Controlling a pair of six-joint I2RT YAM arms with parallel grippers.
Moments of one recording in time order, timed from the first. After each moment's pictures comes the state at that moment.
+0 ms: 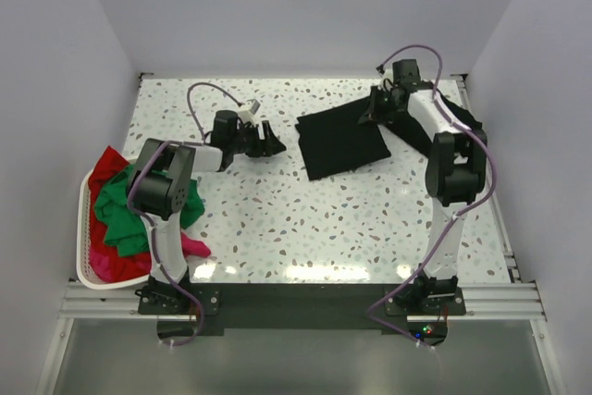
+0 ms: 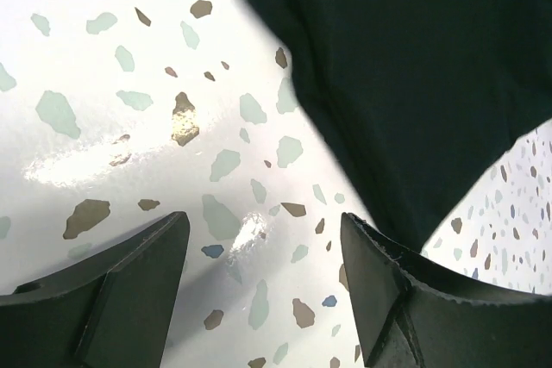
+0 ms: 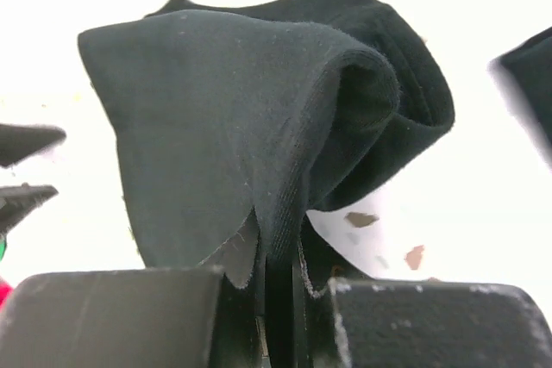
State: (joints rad) left arm -0.25 2.02 1.05 0.42 0.54 -0.42; right arm 0.09 2.14 1.77 -0.61 -0.40 0.23
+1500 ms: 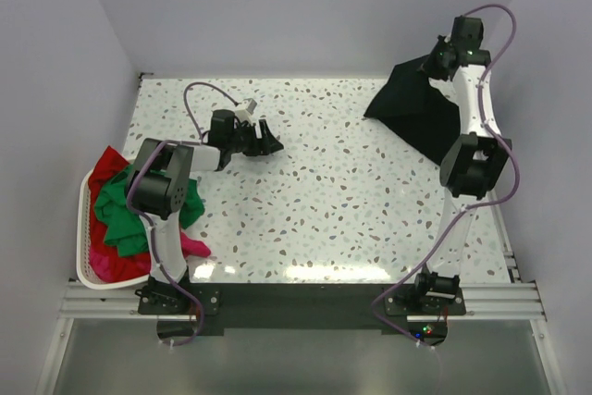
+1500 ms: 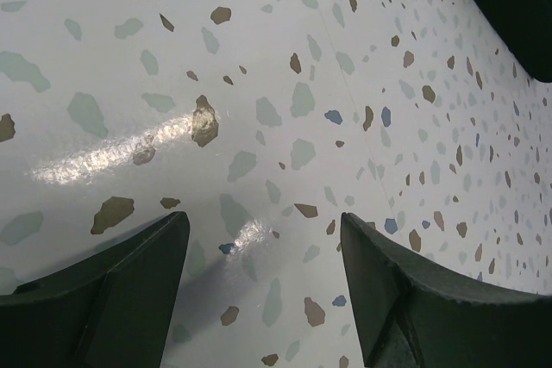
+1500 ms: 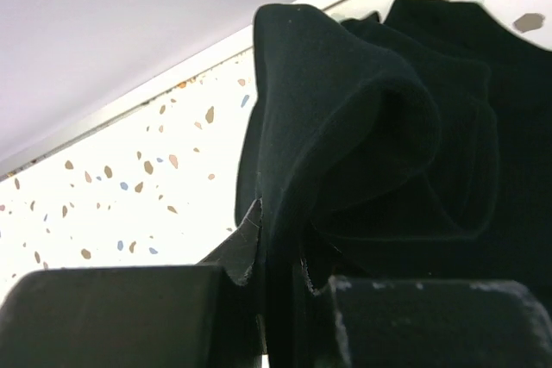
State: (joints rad) left arm -0.24 2.02 1.05 0.42 0.54 -0.42; right arm -0.12 2.27 2.33 -0.74 -0.10 0.43
